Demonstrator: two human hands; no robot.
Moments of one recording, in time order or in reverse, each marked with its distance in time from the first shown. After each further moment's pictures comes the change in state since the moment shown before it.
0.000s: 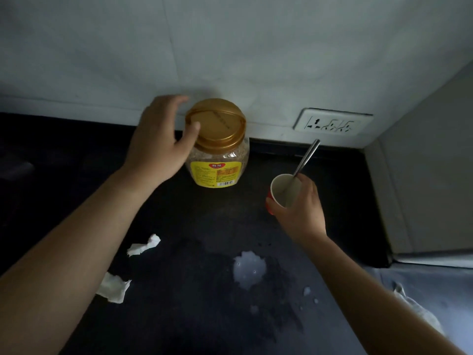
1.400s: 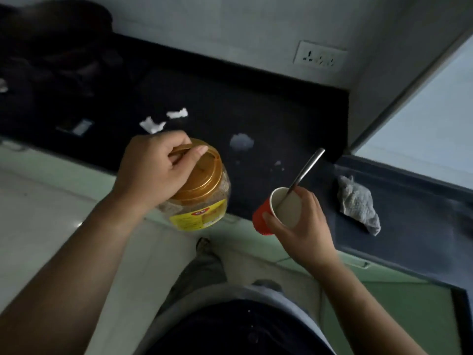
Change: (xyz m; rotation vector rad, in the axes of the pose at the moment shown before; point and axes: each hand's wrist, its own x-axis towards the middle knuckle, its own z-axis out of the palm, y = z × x) left_hand -0.374 0.238 -0.088 0.013 0.150 -0.113; right_hand -0.331 0.099 -0.168 0.156 -0.200 -0.322
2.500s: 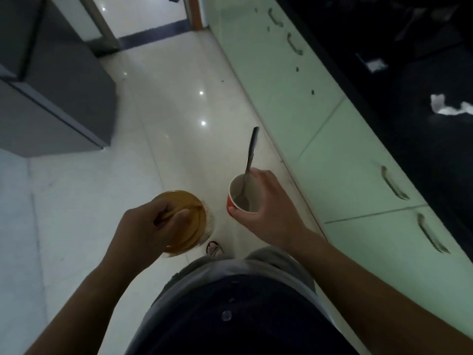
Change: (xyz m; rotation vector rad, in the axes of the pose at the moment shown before) left_hand -0.493 -0.081 -0.260 0.133 0.168 -1.091; right_hand -0.269 -0.233 0.313 0.008 -1.024 -0.657
